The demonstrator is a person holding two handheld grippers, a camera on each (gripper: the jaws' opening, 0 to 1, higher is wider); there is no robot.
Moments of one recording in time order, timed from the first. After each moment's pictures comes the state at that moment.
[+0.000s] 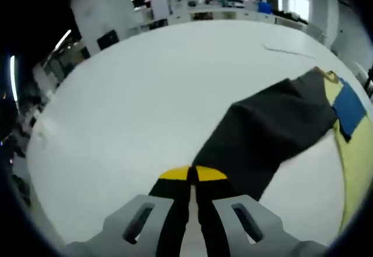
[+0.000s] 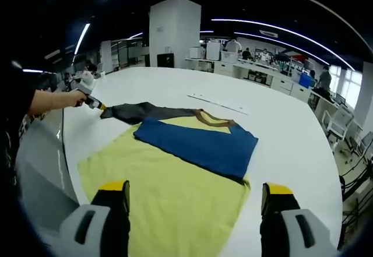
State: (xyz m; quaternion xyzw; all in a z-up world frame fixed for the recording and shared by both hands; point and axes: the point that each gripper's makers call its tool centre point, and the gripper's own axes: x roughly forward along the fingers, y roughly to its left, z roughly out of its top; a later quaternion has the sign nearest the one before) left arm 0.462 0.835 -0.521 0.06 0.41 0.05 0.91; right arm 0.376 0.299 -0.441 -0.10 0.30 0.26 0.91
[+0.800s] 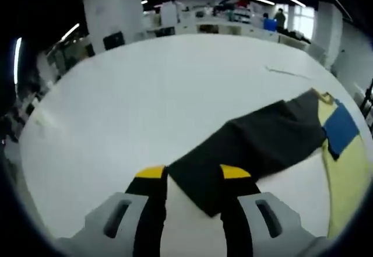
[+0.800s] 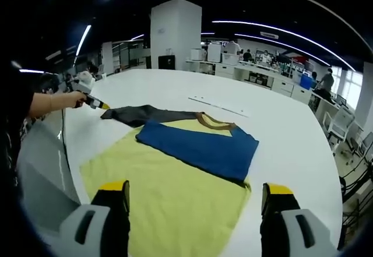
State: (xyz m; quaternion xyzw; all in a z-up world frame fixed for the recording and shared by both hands) left arm 0.455 0.815 -0.497 -0.01 0.35 0.05 0.93; right arm 0.374 0.303 -0.433 -0.10 0.29 0.27 0.91
